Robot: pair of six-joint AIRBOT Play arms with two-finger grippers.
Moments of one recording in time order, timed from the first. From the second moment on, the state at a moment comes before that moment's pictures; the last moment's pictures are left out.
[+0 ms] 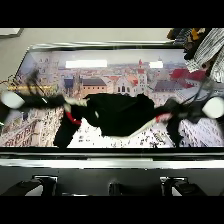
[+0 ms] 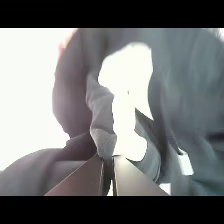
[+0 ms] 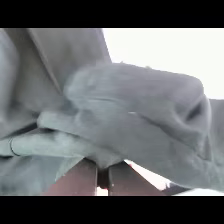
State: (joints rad) left arm -0.07 -1.12 1.18 1.20 -1.00 -1.68; right arm 0.09 -0.91 1.16 -1.55 1.25 2.17
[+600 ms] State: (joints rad) left arm -0.03 -0.85 1.90 1.70 -1.20 -1.86; right arm 0.09 -0.78 2.01 -1.94 1.31 2.16
